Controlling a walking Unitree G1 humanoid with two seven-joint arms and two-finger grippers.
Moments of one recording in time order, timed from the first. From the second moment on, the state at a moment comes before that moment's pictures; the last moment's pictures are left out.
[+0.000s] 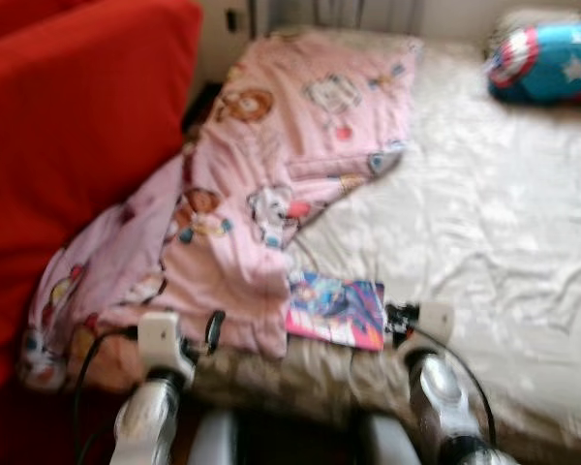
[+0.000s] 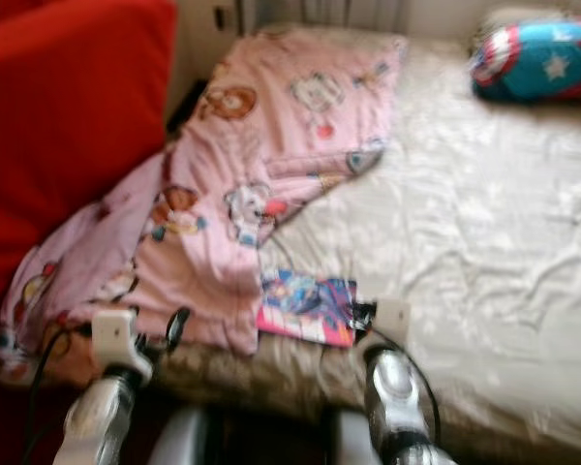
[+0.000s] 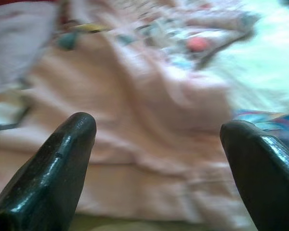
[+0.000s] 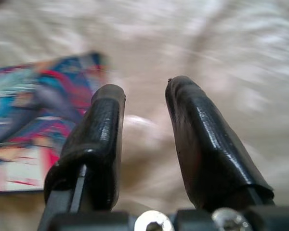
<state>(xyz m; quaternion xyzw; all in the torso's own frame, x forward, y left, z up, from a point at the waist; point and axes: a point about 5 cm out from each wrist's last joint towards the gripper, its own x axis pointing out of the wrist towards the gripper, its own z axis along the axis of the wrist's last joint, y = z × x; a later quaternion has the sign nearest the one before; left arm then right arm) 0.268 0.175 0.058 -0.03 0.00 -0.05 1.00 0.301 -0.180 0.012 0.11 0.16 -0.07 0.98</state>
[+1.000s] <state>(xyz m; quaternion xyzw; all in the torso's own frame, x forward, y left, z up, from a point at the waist) 0.232 0.170 0.119 -0.01 -0.04 -0.09 0.99 0.330 -0.191 0.036 0.22 0.17 -0.10 0.95</state>
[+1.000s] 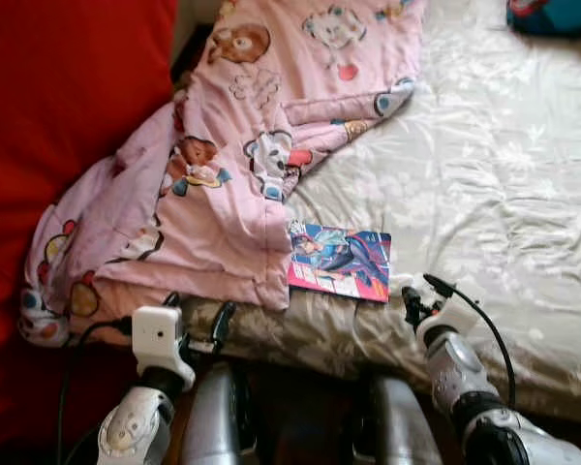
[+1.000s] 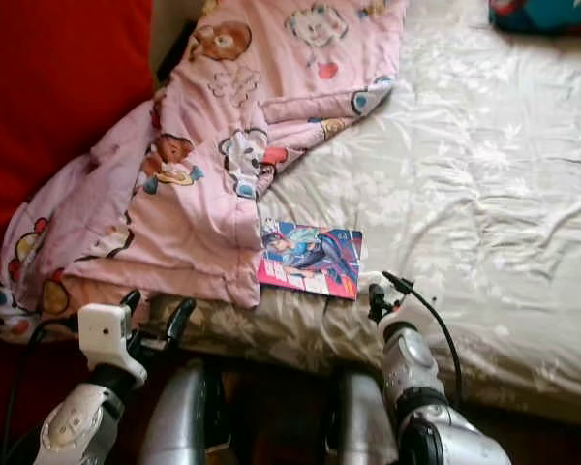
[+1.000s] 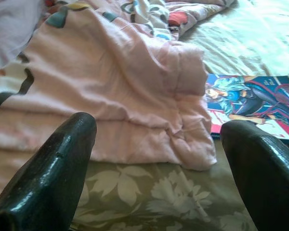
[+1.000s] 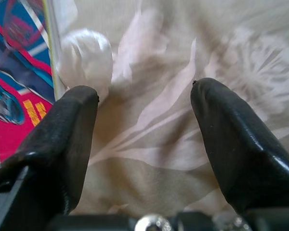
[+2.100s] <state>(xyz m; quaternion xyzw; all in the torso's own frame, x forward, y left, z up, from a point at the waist) 0.217 0.169 0.135 0.00 -0.03 -0.08 1.00 0.348 -0.180 0.060 0.21 0.12 -0.05 0.97</state>
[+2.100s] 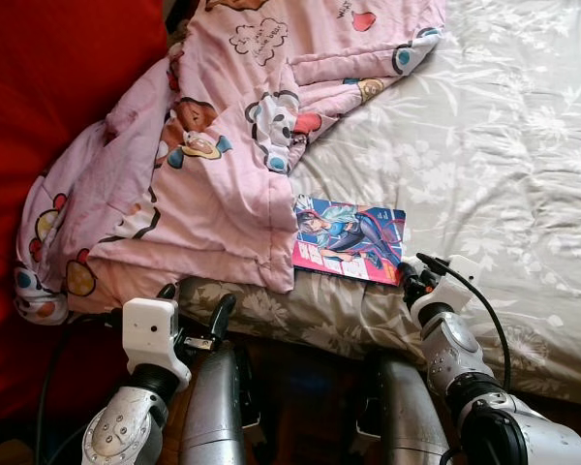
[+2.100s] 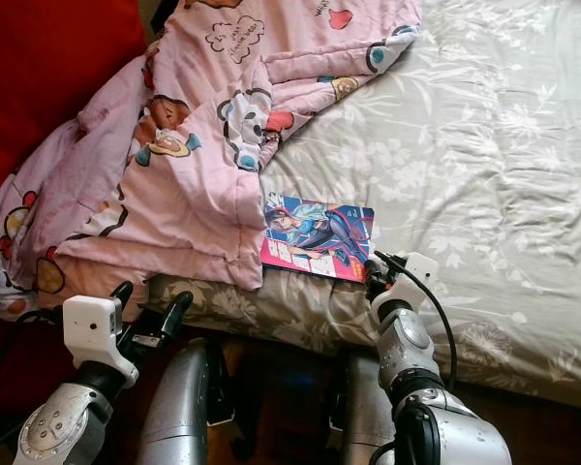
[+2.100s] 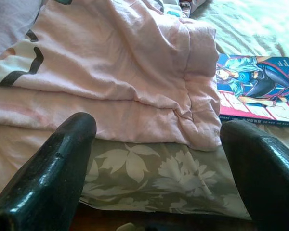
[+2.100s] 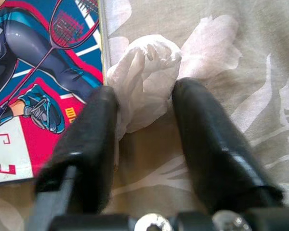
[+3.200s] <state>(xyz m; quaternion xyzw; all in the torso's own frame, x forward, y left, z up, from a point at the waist) 0.226 0.181 0.078 0.03 0.04 -0.05 1.00 0.342 -0.197 0.061 0.20 0.09 -0.07 0.97</state>
